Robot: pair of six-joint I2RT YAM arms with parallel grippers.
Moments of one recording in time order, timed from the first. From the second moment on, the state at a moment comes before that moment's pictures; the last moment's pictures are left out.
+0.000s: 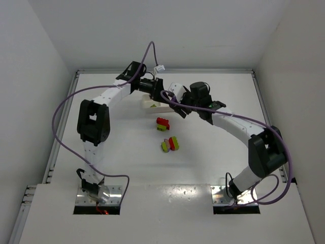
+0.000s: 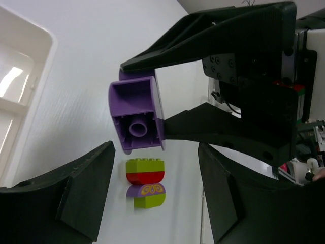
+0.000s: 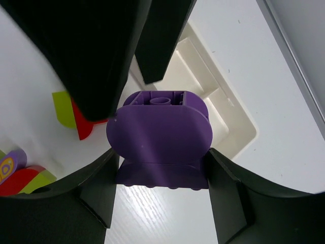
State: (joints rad) left arm -0.33 2.10 1.79 -0.48 1.19 -0.03; right arm 0.49 1.59 1.08 -0.07 -0.22 -0.56
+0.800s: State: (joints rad) left arm -0.34 2.10 1.77 -0.45 1.17 -0.11; right arm 0.53 1.58 1.09 -0.03 -0.23 -0.55
